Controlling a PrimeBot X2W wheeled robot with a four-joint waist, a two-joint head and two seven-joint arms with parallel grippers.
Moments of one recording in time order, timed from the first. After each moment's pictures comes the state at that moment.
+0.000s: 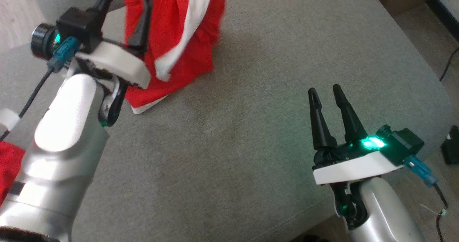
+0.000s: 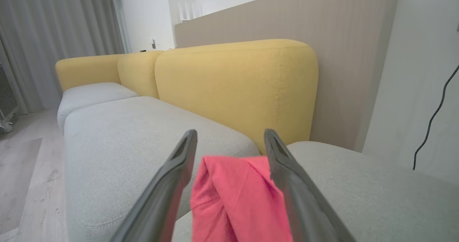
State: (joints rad) left arm -0.81 0.28 -0.48 0.45 -0.42 -0.04 -0.04; right arm -0.18 -0.05 0.28 0.16 0.45 0.13 -0.25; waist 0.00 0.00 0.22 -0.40
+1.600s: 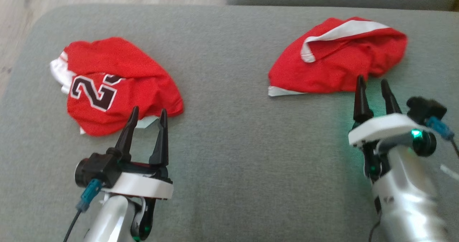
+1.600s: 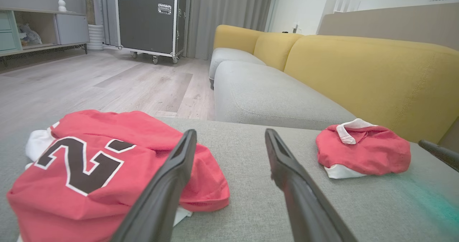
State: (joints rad) left arm -0.20 0.13 -0.30 0.26 -0.36 -0.05 -0.25; right arm -0.46 -0.05 -0.03 0.74 0.32 0.13 -0.25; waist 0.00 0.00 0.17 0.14
